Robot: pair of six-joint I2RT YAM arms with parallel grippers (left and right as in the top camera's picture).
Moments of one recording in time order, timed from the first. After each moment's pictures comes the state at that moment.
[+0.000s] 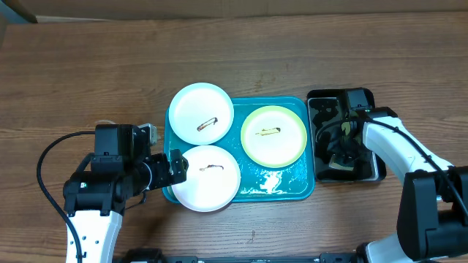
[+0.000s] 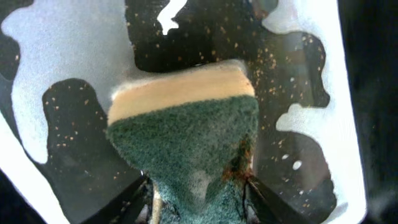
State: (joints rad) left arm 0.00 1.00 0.96 -1.13 0.26 -0.26; right arm 0.11 1.70 0.99 -0.80 0.14 0.46
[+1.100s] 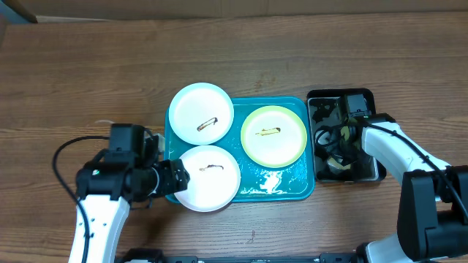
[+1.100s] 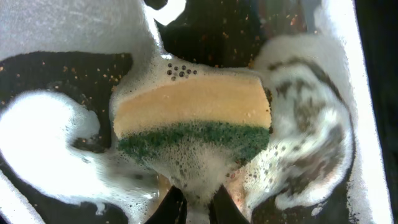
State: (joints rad) left arm -0.04 1.08 0.91 -1.18 0.26 -0.29; right arm 0.11 1.70 0.93 -0.69 0.13 0.48
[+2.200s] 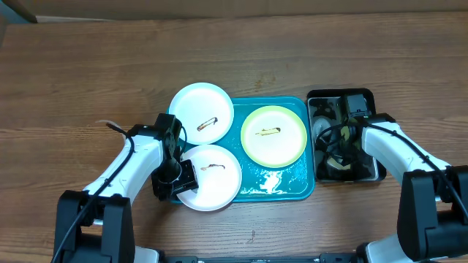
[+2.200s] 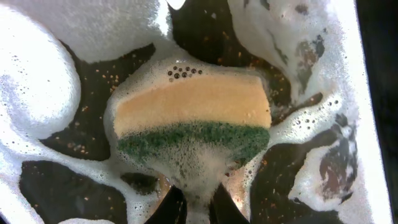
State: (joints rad) left arm -0.15 1.61 0.88 -1.07 0.20 -0.44; right arm 0.11 1.70 0.93 -0.70 0.13 0.48
